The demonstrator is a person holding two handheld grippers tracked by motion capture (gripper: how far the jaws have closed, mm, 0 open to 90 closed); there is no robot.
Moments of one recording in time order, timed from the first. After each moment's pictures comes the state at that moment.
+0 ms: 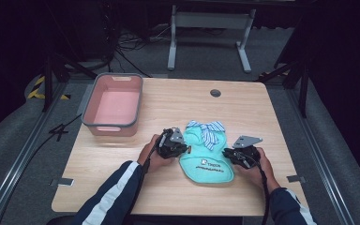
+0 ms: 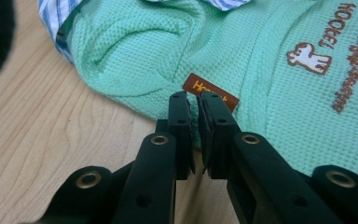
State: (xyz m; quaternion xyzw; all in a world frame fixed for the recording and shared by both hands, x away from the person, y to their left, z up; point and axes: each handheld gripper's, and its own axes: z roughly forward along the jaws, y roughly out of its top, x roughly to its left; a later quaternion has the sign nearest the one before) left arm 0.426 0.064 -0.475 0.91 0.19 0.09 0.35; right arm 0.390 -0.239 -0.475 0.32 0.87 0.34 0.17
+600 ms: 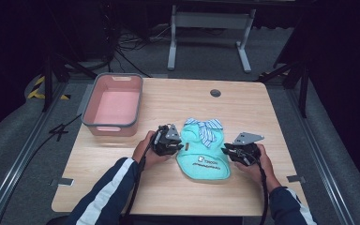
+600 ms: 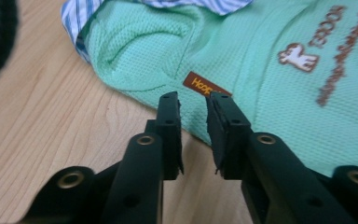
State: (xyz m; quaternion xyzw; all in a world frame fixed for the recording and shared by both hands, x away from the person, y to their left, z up) left arm 0.424 0.079 -0.455 0.91 0.18 0.12 0.34; right arm 0.389 -0.235 -0.458 0.31 0.86 0.36 0.19
